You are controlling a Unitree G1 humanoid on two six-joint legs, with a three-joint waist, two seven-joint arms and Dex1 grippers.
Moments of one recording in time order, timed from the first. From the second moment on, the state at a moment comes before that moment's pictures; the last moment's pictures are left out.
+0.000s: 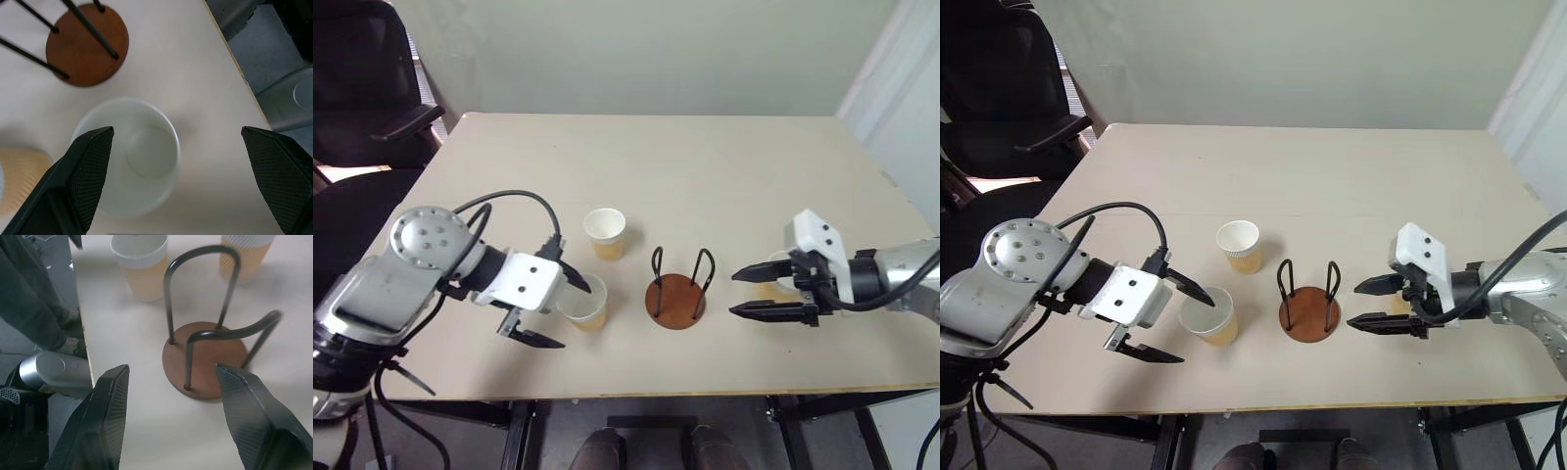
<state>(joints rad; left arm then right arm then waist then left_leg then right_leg) -0.59 1.12 -0.21 -0.27 -0.24 0.14 -1.57 -0.43 -1.09 -0.13 -0.58 0.81 1.01 1.04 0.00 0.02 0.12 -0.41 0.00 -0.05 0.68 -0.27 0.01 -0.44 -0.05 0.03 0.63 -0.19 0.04</state>
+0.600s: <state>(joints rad) -0.65 1.11 -0.33 -0.22 -0.16 0.01 -1.57 -0.43 -1.14 -0.24 -0.60 0.94 1.06 0.97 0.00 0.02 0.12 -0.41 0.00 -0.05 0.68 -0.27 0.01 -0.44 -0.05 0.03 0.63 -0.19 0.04</state>
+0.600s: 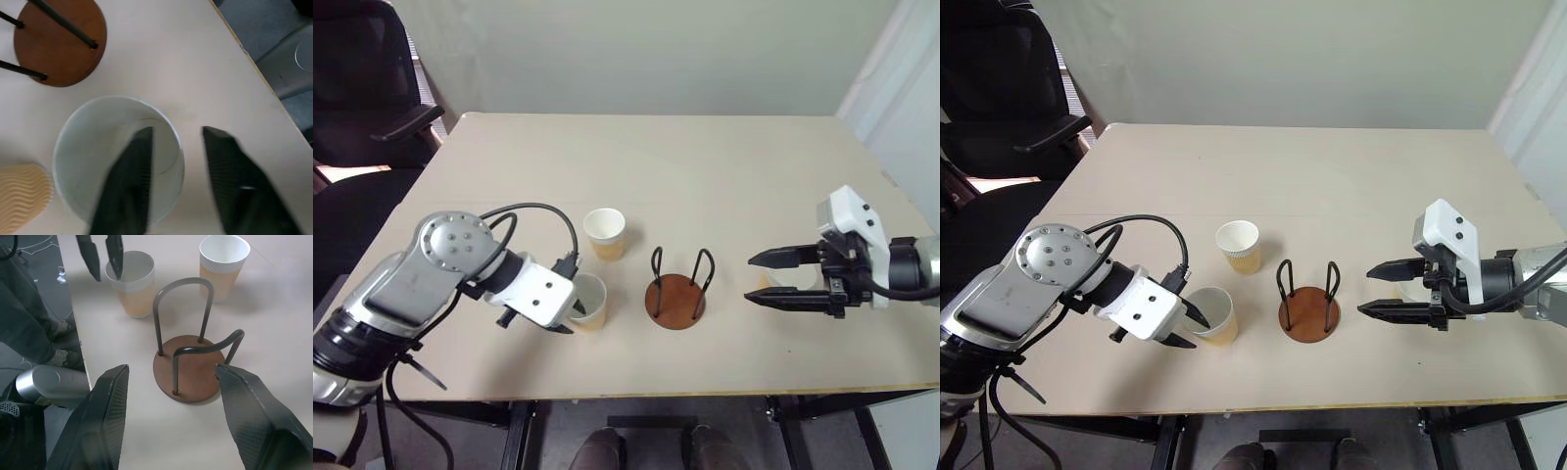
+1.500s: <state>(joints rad) -0.95 1.08 -0.35 -0.05 -0.32 0.19 -1.58 -0.46 -1.17 -0.24 -0.60 0.96 1.03 0.97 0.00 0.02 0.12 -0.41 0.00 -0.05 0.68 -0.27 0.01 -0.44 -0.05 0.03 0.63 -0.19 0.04</state>
